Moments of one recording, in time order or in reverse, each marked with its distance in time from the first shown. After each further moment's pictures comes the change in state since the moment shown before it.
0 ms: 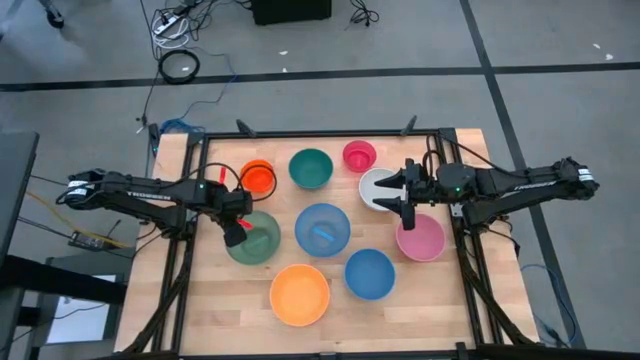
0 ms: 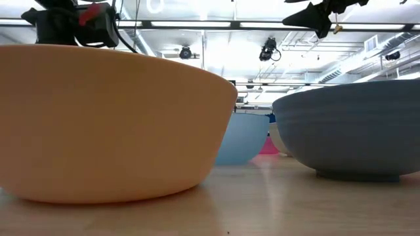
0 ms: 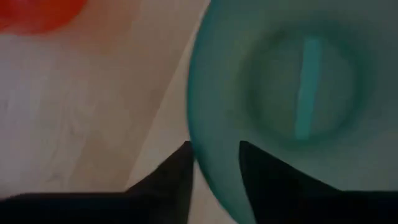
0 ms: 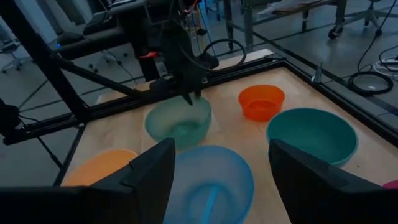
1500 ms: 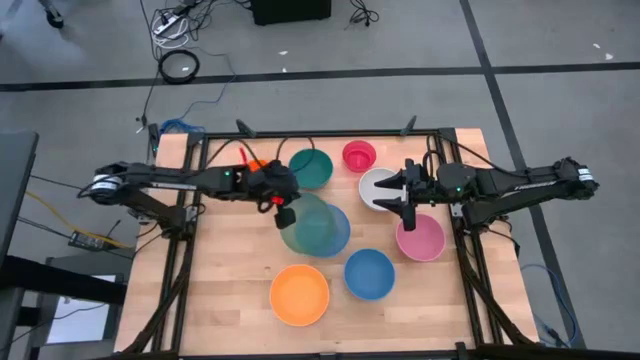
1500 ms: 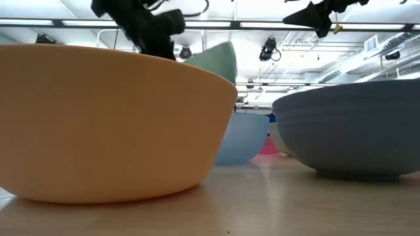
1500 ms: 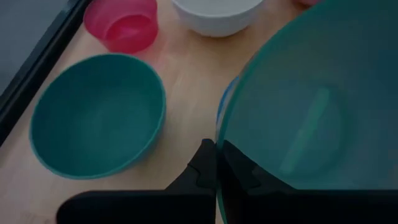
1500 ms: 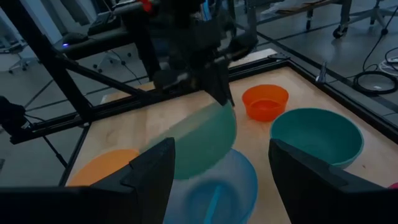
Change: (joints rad) left arm 0.041 0.283 0.347 0.550 -0.100 0.315; right arm 0.002 -0.004 0.000 0.000 -0.013 0.005
